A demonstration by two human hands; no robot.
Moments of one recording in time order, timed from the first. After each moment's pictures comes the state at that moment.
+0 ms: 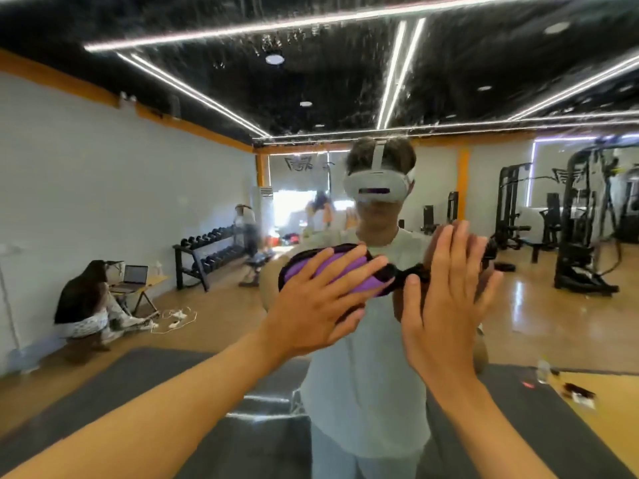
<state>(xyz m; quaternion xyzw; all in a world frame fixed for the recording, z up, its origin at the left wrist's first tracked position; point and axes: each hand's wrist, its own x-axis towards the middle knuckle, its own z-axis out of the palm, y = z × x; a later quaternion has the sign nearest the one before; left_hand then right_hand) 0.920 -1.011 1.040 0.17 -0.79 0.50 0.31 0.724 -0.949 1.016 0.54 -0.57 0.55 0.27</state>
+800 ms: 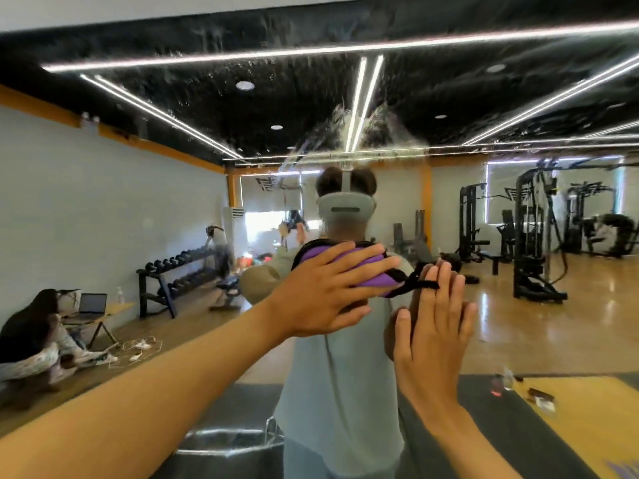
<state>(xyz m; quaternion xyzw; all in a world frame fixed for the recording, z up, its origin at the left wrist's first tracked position) 0.864 -1.008 1.099 0.08 -0.82 0.50 0.26 0.678 -0.945 0.987 0.51 -0.60 0.55 0.29</state>
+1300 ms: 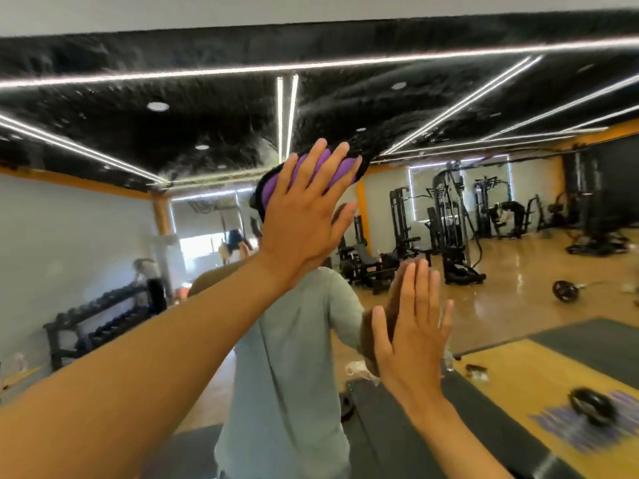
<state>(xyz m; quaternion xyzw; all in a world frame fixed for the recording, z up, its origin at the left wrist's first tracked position) 0.706 -0.985 1.196 0.18 -0.72 0.47 0.48 0.574 -0.918 0.996 0.44 -0.65 0.55 0.30</state>
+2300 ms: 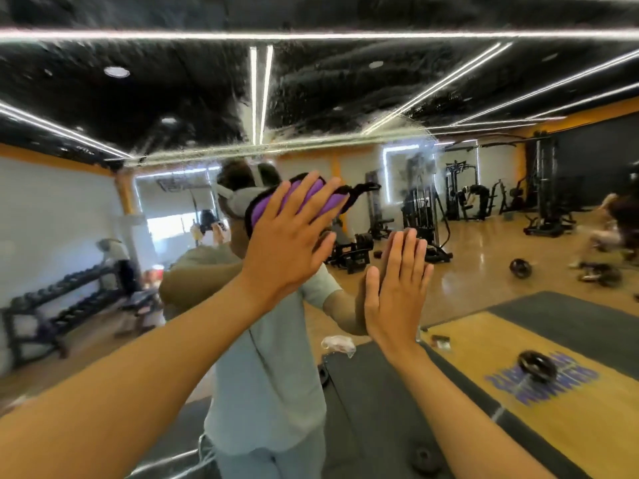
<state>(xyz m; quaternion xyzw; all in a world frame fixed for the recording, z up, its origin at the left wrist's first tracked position) 0.726 -0.982 1.125 0.16 -0.76 0.46 0.43 0.556 -0.927 0.994 0.40 -0.65 0.54 0.34</state>
